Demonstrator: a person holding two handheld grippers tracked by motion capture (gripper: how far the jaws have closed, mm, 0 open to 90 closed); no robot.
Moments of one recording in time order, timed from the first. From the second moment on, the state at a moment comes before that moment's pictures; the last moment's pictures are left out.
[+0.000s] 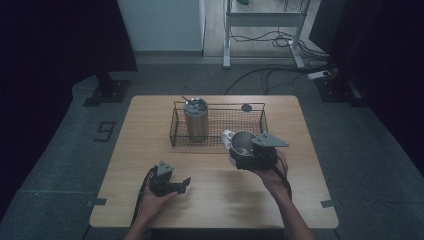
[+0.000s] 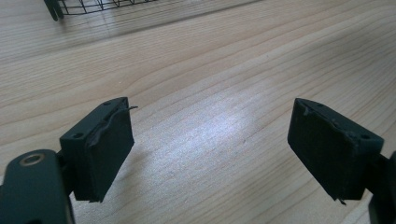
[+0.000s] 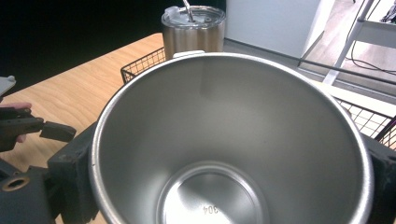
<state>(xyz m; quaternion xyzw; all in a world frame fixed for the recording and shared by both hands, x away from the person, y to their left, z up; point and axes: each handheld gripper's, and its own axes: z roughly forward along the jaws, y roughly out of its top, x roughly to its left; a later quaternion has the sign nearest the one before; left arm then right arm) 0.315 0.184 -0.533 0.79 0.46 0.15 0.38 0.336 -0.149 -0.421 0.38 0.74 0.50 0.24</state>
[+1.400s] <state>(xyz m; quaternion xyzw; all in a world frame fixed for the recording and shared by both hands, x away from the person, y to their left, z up) 0.314 0.186 -0.532 0.79 0.46 0.15 0.38 0.369 -0.159 -0.397 0.39 0.73 0.50 0.25</state>
